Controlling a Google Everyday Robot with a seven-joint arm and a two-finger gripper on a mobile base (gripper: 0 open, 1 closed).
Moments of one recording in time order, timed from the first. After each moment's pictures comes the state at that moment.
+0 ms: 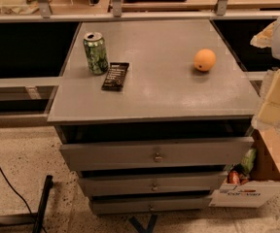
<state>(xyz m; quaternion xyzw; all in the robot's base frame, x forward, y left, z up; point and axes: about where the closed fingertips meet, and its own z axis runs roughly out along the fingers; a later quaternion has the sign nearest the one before) 0.438 -0.217 0.976 -0.60 0.78 -0.03 0.16</state>
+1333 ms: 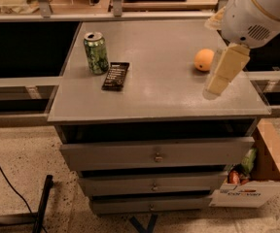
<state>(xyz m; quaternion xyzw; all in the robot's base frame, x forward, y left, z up) 0.515 -0.151 0.973 -0.64 0.73 0.01 0.24</state>
